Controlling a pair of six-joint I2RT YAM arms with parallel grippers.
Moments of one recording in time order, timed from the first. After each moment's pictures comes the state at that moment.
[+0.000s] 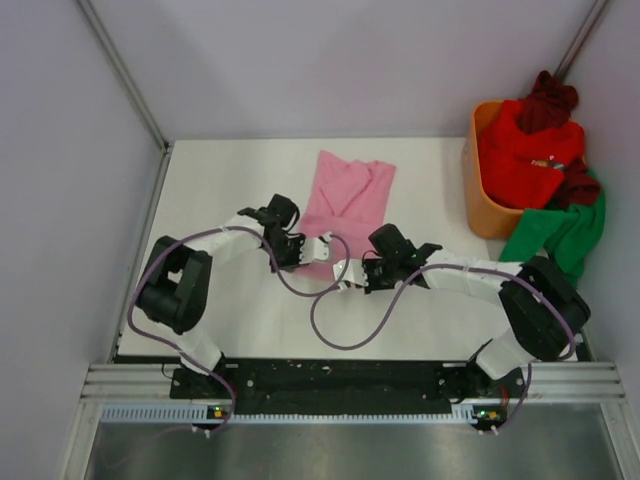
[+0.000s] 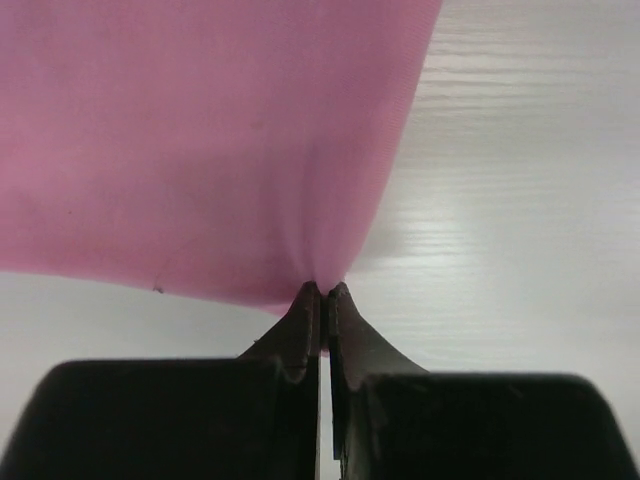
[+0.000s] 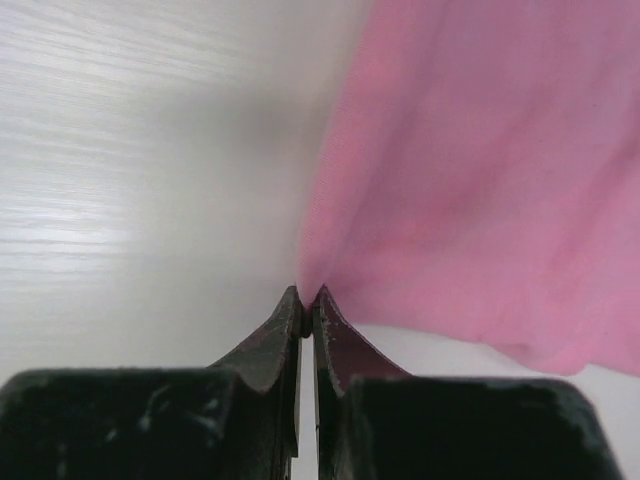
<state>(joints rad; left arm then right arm) -0.46 1.75 1.11 -0.66 0.35 1.11 0.72 1.56 0.81 -0.25 -0.28 -1.00</state>
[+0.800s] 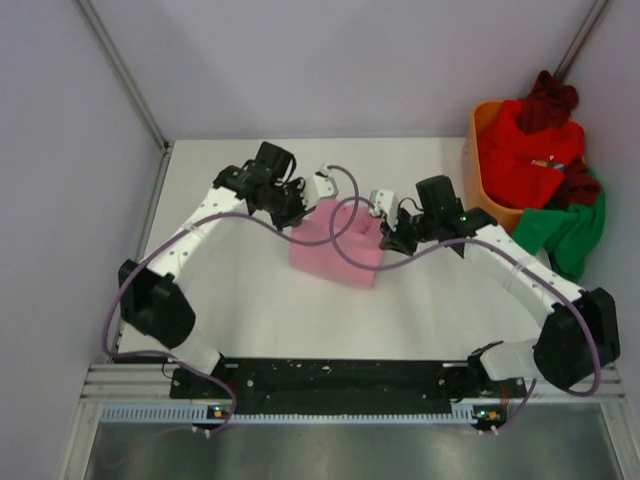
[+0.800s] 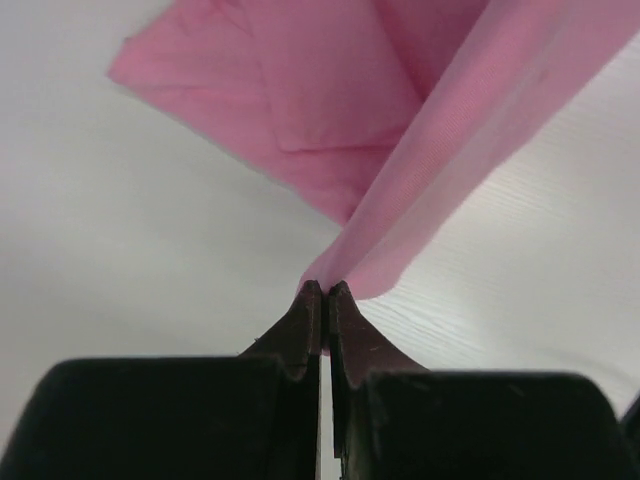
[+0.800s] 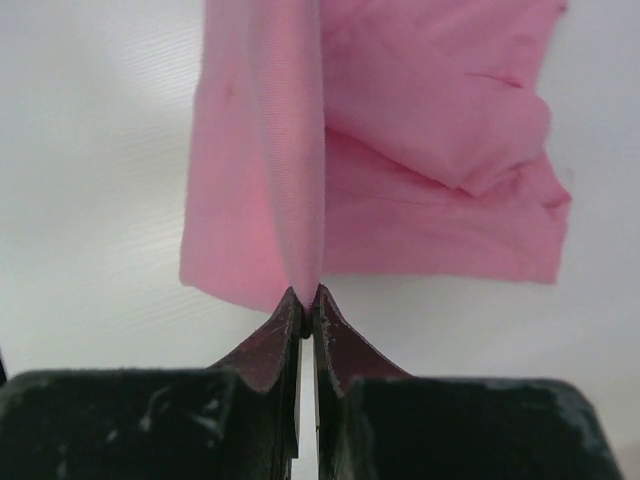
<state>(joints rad) -0.48 1.55 1.48 -0.95 0.33 0.74 0.49 1.30 1.02 -0.57 -0.56 -0.66</state>
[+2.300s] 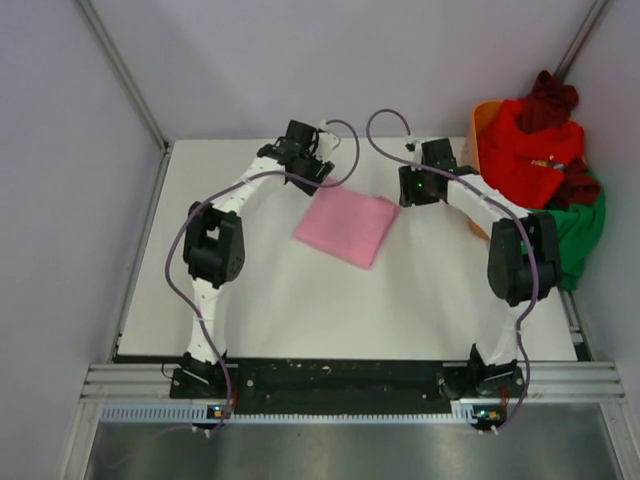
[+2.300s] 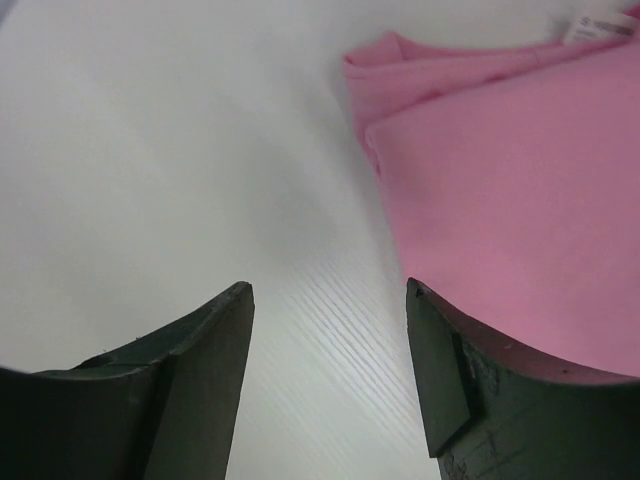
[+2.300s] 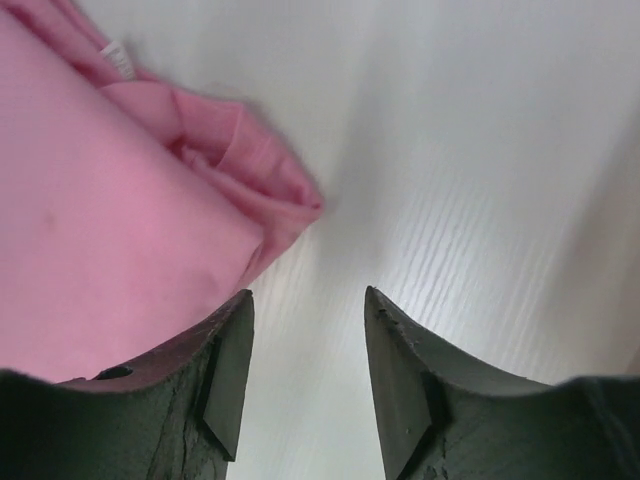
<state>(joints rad) -0.42 2.23 2.00 -0.61 -0.04 0.36 0.24 1.91 1.45 -0.42 -0.08 0.01</state>
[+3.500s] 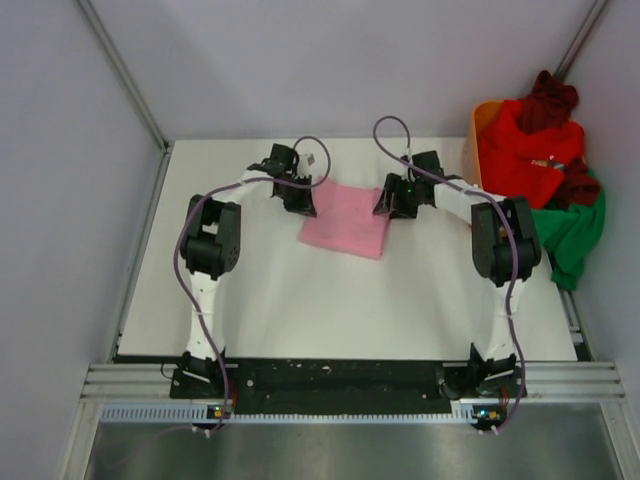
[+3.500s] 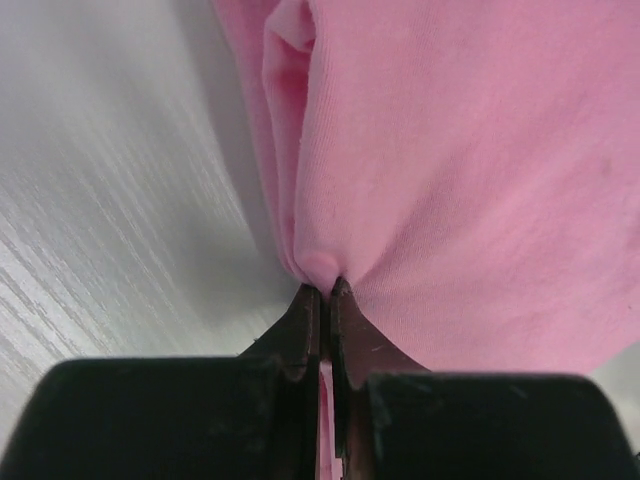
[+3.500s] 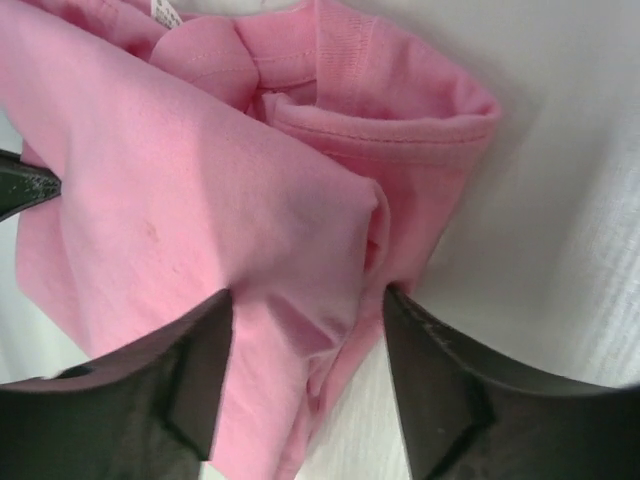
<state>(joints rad) -0.31 2.25 1.75 -0.53 0.39 -0.20 0.23 2.06 1.42 -0.28 -0.38 0.43</state>
